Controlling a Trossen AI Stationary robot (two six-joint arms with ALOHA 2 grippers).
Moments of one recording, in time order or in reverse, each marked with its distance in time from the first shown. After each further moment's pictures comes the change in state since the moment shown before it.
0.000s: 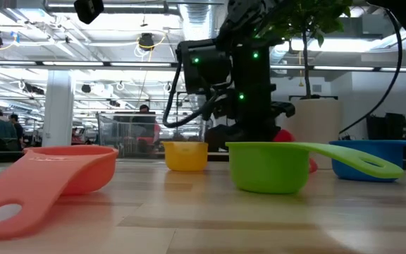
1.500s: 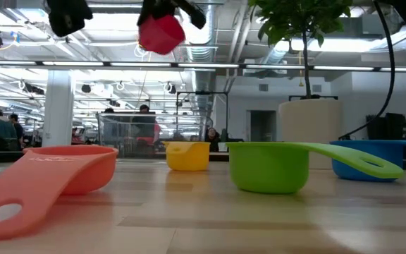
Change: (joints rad) left arm -0.089 0.013 0.000 -0.290 -0.012 -0.124; right arm 0.039 -0.012 0.631 0.504 0.217 -0.198
